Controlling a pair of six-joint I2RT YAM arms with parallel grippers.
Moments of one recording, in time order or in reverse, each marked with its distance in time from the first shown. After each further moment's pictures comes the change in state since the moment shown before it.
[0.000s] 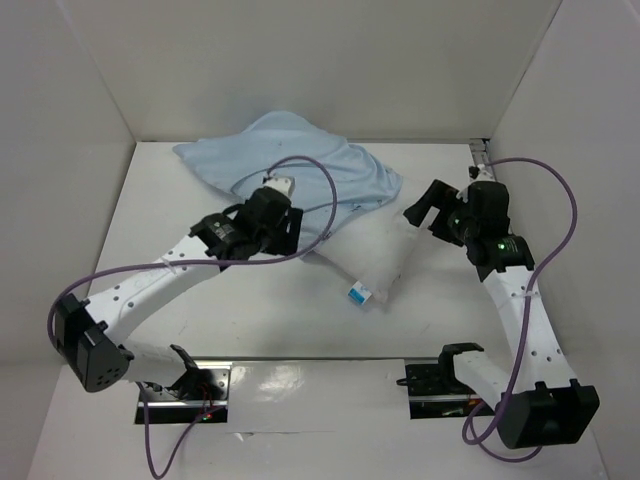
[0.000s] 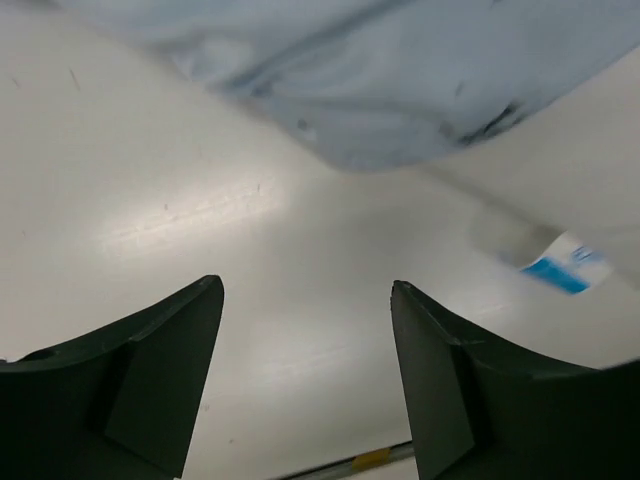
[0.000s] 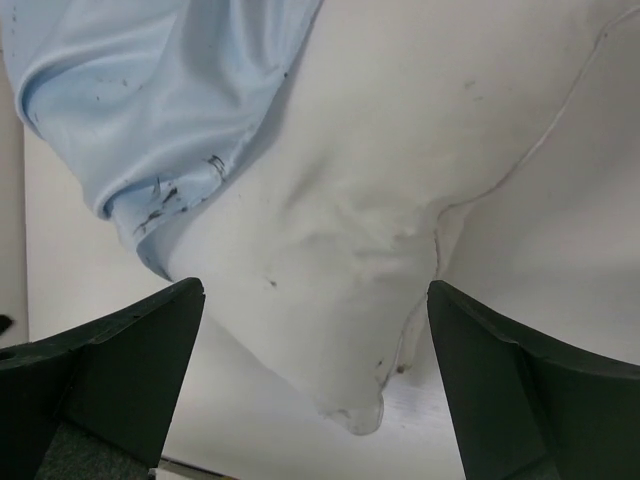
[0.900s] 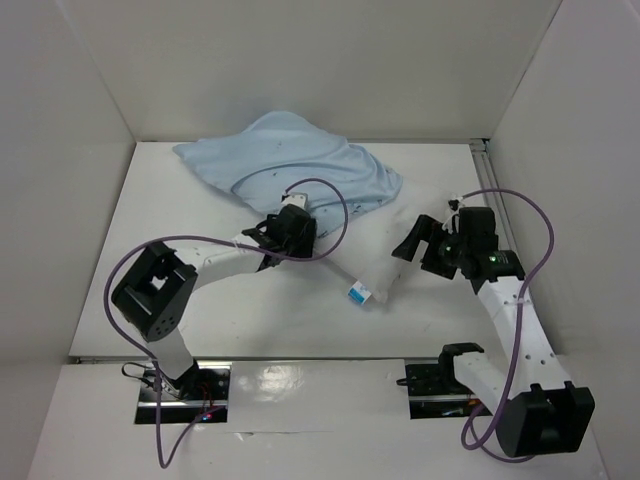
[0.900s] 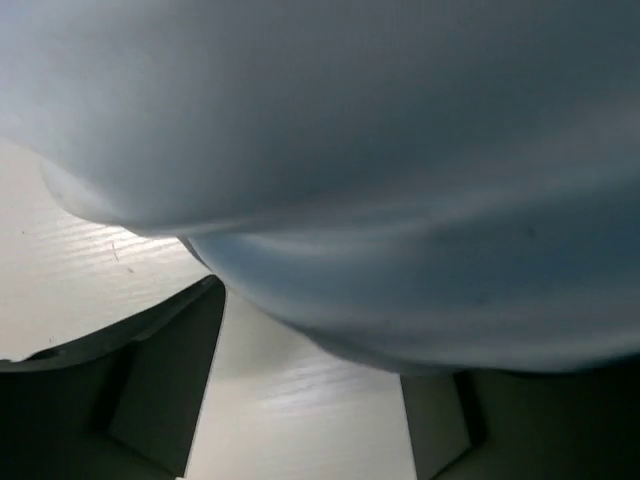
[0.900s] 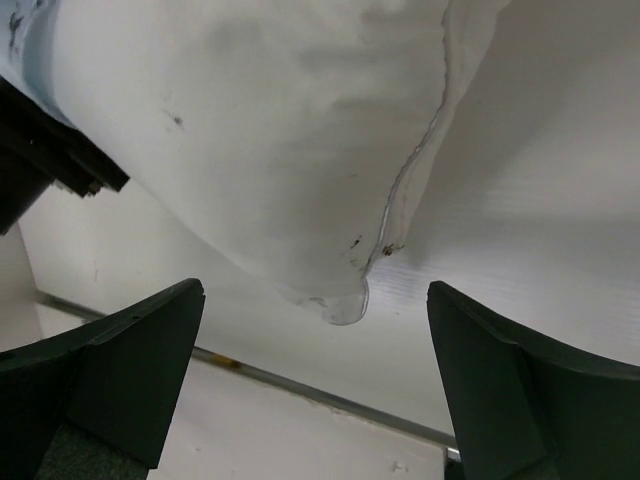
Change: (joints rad) left arm 0.055 0.362 -0.314 0.598 -0.013 -0.035; right arm -0.002 -0.060 -0.165 -0.156 -0.156 -0.039
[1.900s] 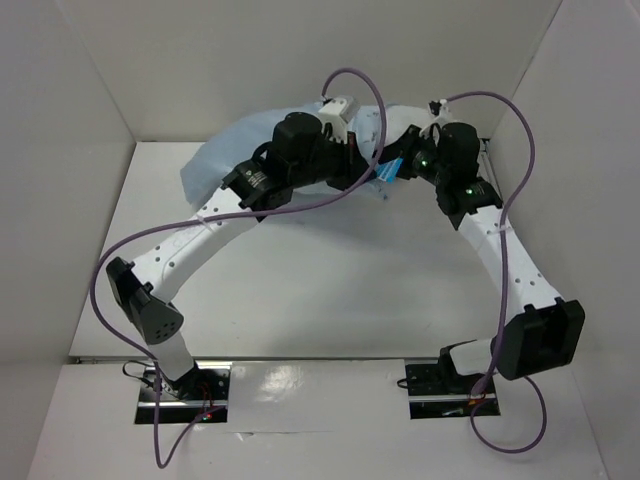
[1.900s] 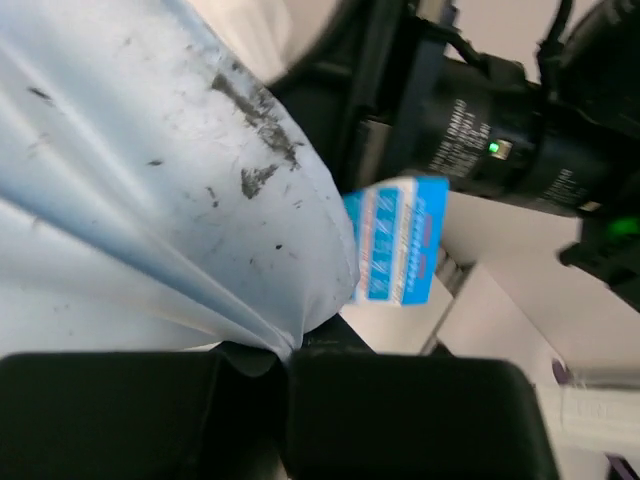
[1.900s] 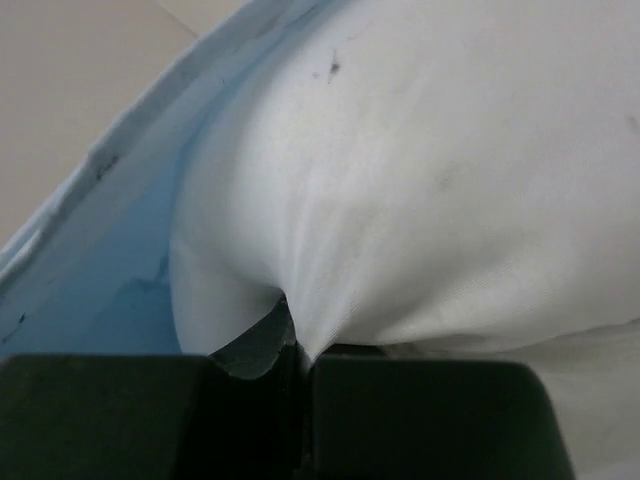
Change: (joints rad) left arm -0.081 0.008 0.884 -0.299 0.497 -0.008; right arm 0.177 0.446 0.530 0.478 -0.026 0.100
